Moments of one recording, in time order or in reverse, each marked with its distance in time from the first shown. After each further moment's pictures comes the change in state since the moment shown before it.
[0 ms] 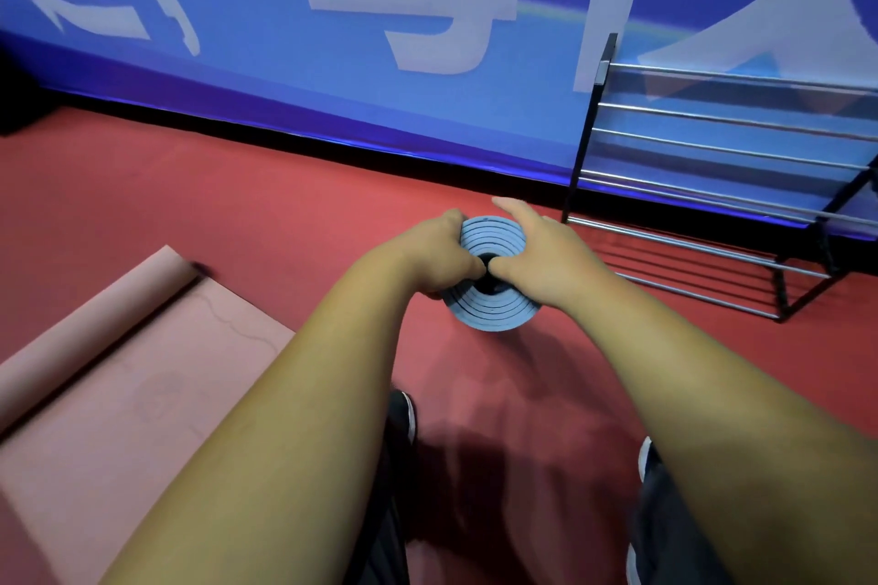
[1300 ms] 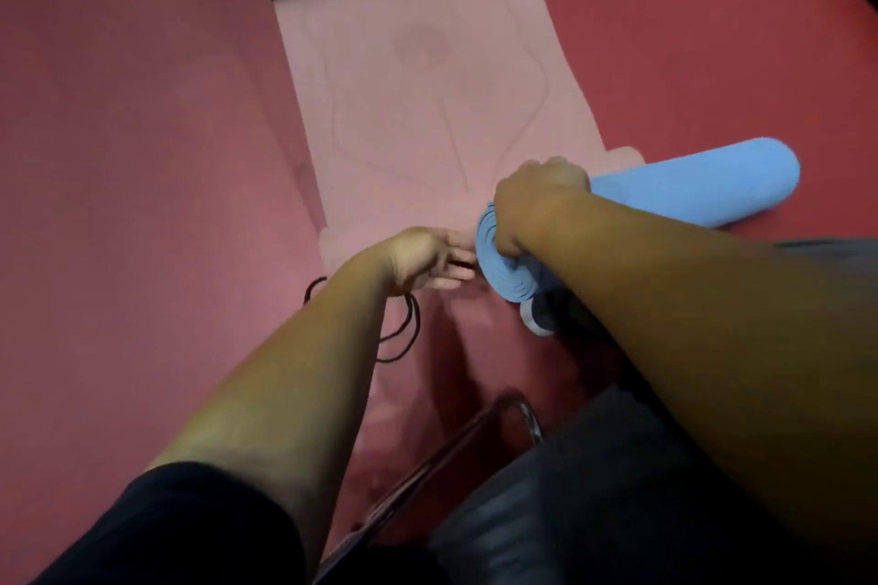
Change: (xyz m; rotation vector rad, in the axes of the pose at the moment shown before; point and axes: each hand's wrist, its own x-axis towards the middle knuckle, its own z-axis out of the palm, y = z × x) left_hand -0.240 -0.508 0.161 -1.342 0.035 -0.714; right_hand -0.145 -0.239 0.415 -1.255 -0.780 -0.507
